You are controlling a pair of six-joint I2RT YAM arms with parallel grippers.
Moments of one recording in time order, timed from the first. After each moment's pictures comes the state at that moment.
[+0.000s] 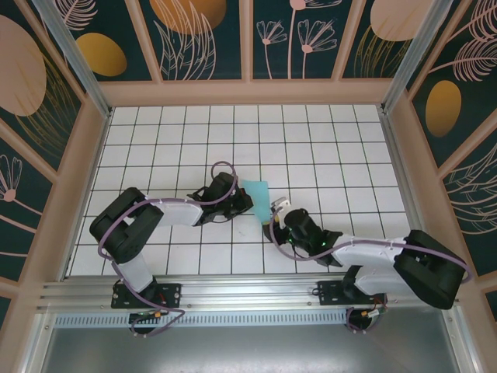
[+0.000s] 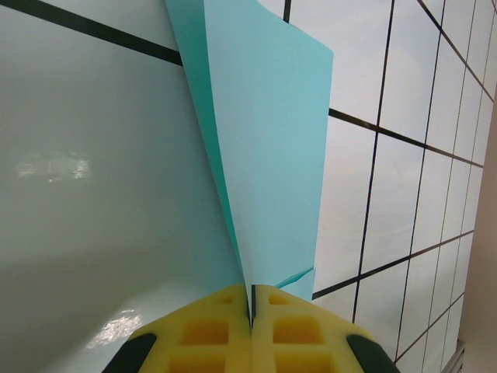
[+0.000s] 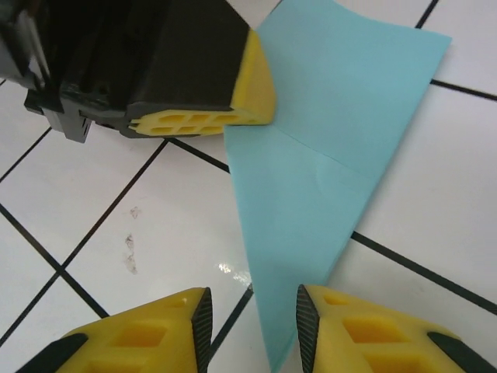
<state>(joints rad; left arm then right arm) -0.74 1.74 0.76 0.22 0.23 -1.10 0.98 1.22 0.28 0.33 0.14 0.31</state>
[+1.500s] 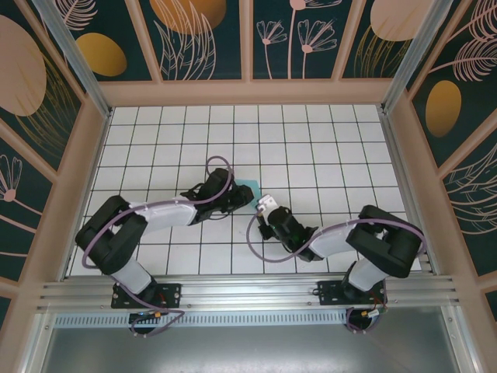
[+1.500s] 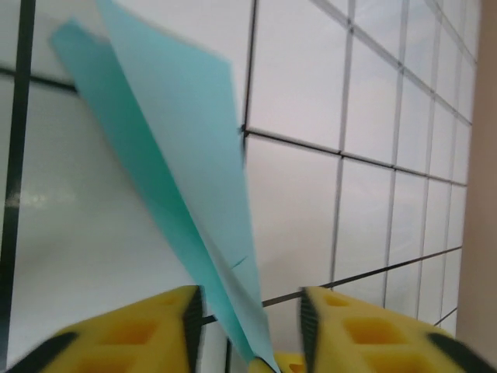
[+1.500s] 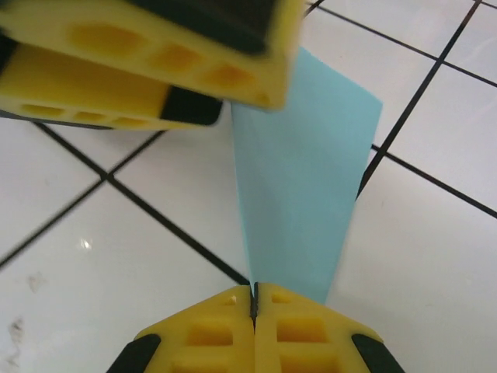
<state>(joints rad) -0.74 1.61 0.78 0.12 0.14 -1.09 0.99 1.54 0.37 0.60 0.28 0.16</state>
